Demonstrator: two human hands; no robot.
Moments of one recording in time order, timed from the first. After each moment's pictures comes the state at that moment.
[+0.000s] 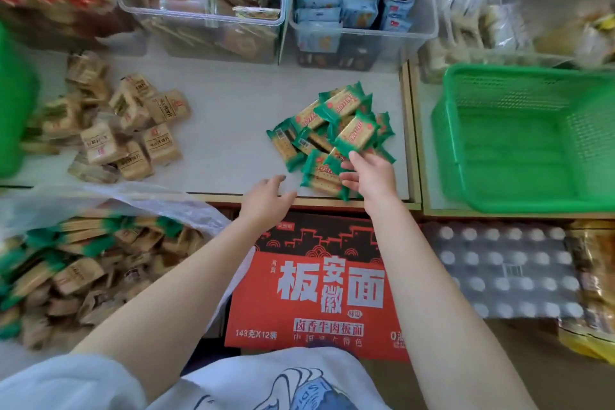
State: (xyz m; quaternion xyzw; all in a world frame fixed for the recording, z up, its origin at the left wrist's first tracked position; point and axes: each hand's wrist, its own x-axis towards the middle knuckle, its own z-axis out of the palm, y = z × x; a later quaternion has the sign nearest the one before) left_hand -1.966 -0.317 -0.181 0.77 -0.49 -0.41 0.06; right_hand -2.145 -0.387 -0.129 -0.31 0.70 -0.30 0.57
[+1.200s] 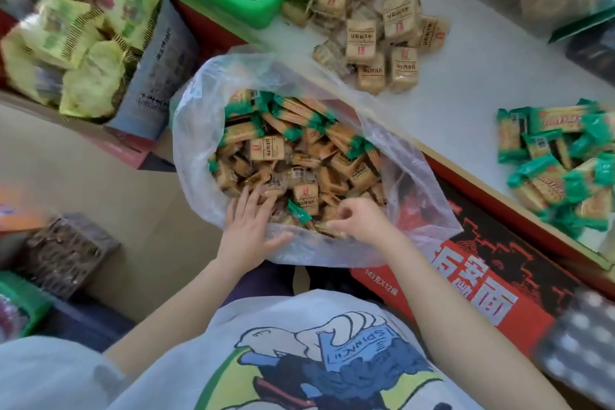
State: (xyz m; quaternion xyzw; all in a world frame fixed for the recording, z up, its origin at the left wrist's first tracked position) left_hand -1.744 0.042 -0.243 0.85 -0.43 -0.31 0.03; right_hand -1.892 -0.170 -0.205 -0.73 0.42 0.31 0.45
